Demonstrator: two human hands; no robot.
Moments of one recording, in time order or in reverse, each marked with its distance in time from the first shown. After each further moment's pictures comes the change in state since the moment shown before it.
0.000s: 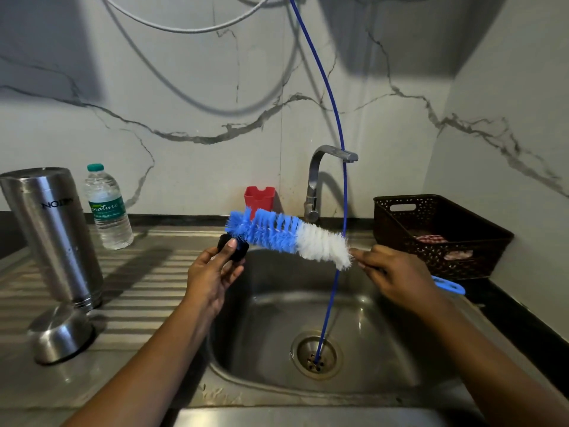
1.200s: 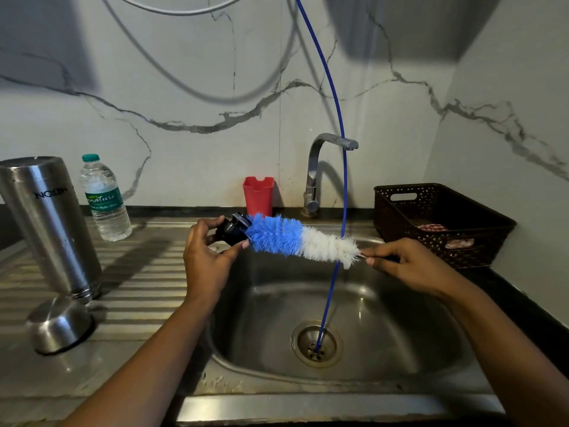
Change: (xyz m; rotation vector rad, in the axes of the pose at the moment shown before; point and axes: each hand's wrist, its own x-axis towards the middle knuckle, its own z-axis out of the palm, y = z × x) left_hand 0.005 -0.005 -0.009 0.631 0.023 0.712; right_hand 0.003 0.003 -0.023 0.416 -0.374 0.353
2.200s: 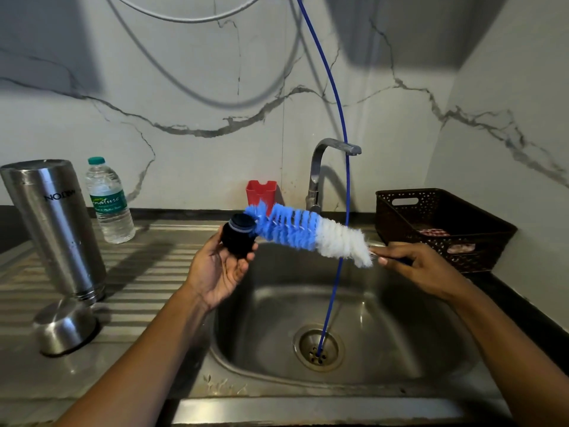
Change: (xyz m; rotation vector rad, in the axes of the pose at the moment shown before) left_hand 0.007 0.014 -0.010 -0.999 -0.553 -0.869; right_hand 0.004 0.026 0.000 0.113 0.078 -0.151
